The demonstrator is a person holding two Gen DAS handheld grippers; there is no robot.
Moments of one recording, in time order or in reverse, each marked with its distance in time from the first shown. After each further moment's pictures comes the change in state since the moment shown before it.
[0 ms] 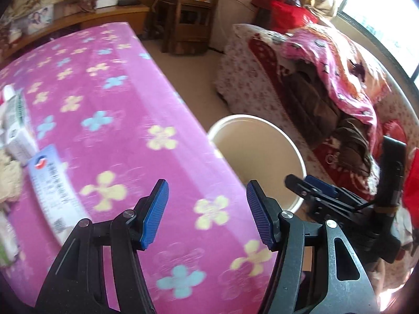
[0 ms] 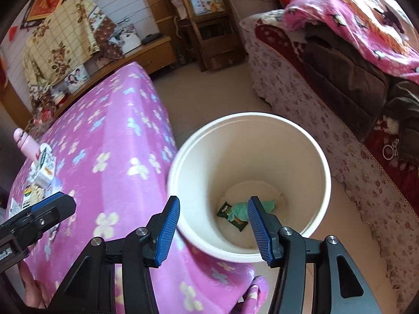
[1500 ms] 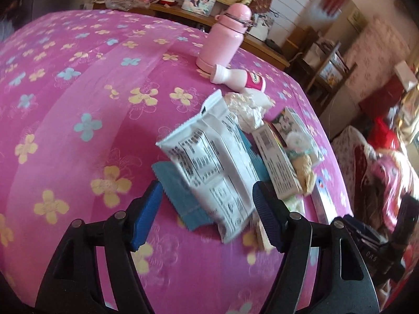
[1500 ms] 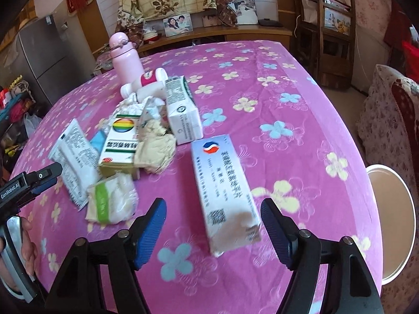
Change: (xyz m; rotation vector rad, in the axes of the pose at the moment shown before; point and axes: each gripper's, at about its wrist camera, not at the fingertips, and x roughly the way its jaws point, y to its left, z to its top) left arm -0.165 0.314 -0.107 -0.582 -0.231 0.254; right arm 0.031 0.278 -0.038 -0.445 0.077 0.234
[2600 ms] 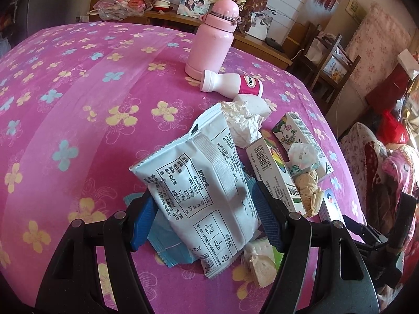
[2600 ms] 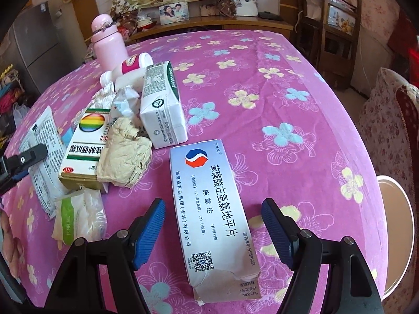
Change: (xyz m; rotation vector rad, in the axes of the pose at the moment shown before) left arm 0.027 -0.028 0.019 0.071 -0.023 0.059; right arm 0.048 -0.003 0.017 -0.027 0.051 -0.051
